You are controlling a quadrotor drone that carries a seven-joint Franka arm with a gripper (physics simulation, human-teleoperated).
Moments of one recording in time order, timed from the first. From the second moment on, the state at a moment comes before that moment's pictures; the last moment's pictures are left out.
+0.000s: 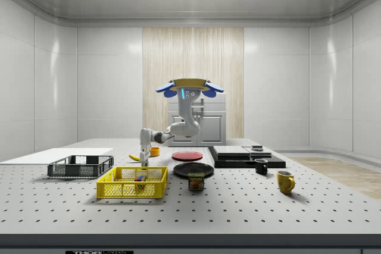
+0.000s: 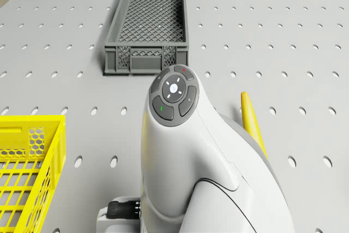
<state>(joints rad) -1.26 -1.59 1.33 -2.79 -1.79 1.67 1.71</state>
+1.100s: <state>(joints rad) -1.25 -1.58 1.39 -2.81 -1.74 1.64 1.71</state>
